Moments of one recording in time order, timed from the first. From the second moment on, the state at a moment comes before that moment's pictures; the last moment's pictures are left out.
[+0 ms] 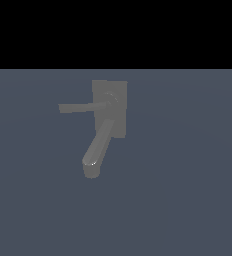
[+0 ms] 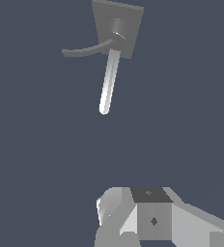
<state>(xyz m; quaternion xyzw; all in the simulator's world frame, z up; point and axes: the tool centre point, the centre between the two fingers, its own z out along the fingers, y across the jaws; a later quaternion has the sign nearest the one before) -0.242 0.004 0.486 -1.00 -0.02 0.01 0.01</state>
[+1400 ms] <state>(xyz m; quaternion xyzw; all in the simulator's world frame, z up) -0.228 -0.006 0.610 -0.93 0.05 -0.22 -0.30</state>
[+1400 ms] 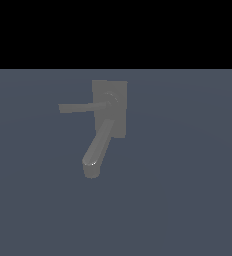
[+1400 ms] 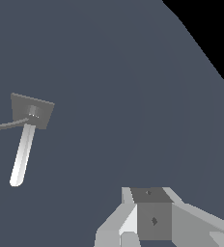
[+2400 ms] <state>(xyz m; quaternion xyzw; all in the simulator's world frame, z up) -0.224 0.135 0.736 -0.65 0.00 -0.42 -0.64</state>
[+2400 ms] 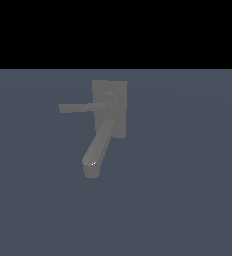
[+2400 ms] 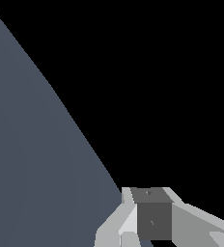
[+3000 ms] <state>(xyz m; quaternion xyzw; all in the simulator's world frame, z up) -0.184 0.269 0.707 -0.44 -0.12 -0.44 -0.77</state>
